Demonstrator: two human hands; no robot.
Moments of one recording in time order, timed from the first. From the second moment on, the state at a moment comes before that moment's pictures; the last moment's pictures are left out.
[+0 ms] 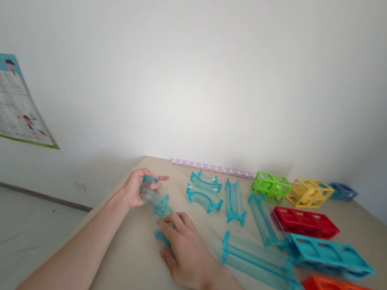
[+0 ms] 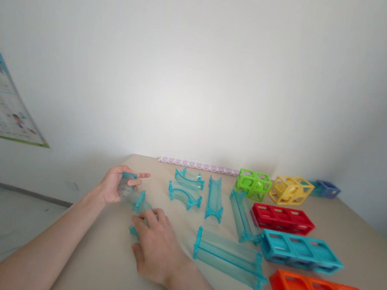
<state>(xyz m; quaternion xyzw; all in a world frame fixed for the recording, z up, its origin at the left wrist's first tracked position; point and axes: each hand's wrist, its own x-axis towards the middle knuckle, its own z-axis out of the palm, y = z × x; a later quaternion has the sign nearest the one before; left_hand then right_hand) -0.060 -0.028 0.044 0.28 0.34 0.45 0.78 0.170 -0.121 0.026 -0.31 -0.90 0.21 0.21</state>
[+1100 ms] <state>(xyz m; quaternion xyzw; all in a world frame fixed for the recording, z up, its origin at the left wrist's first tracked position) -0.013 -0.045 0.043 0.42 0.32 0.53 0.67 0.162 -0.106 0.023 -0.19 -0.30 0.80 0.49</state>
